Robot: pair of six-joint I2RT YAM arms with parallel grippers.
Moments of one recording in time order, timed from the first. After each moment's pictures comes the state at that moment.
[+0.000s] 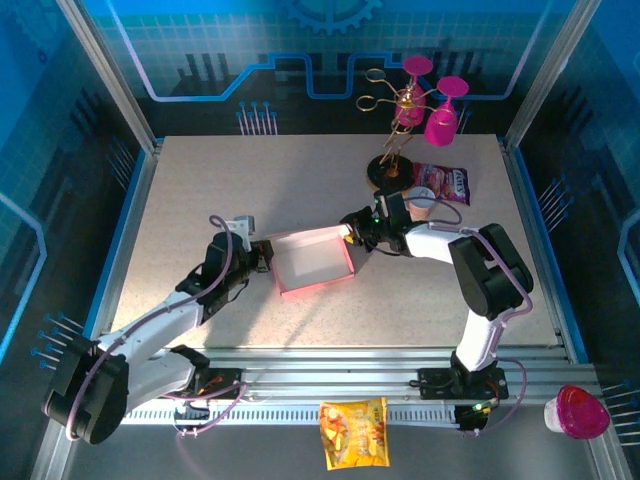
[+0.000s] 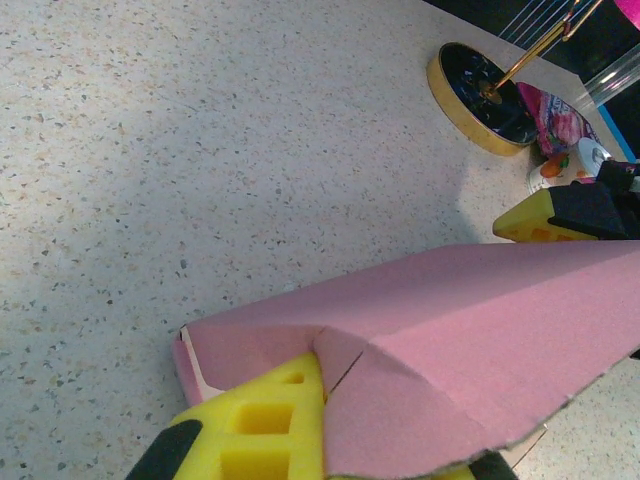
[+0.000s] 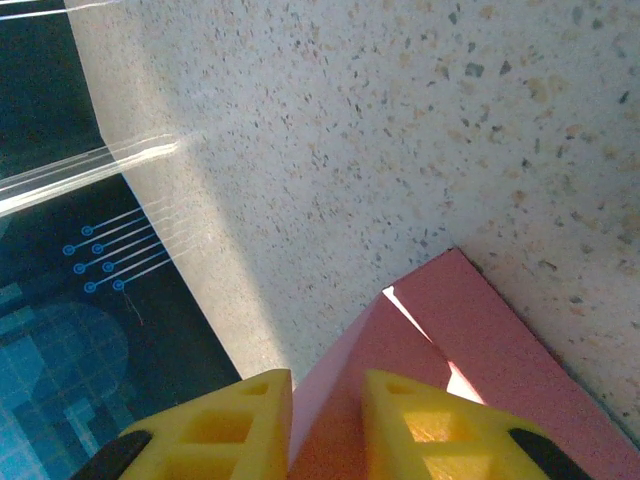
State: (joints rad) left arm -0.41 1.06 0.44 0.13 0.02 -0.56; right arm 0.42 1.83 0.97 0.15 -0.44 1.45
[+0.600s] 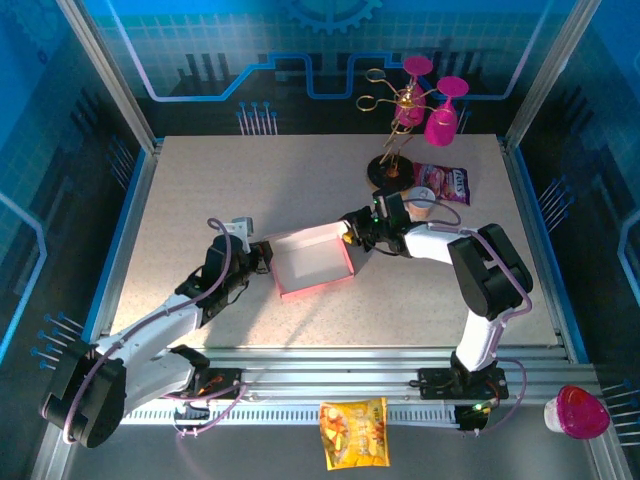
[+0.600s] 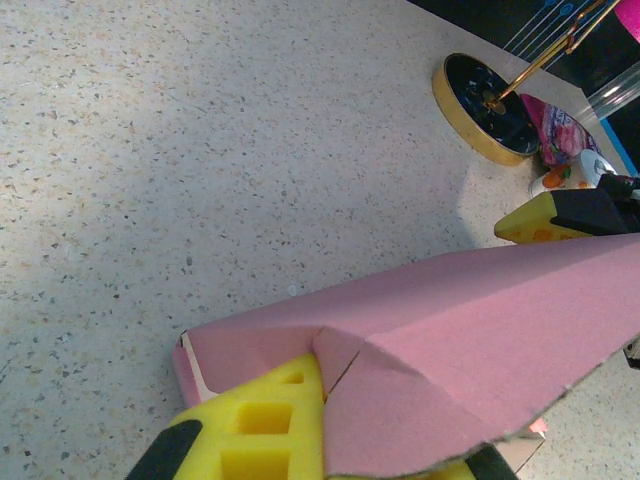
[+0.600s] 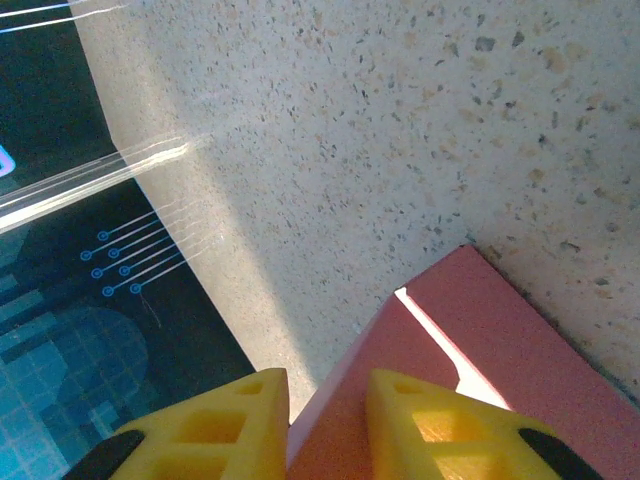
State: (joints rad) left arm -0.42 1.04 0.43 0.13 -0.01 -0.59; right arm 0.43 1.82 0.97 0.16 -0.44 1.52
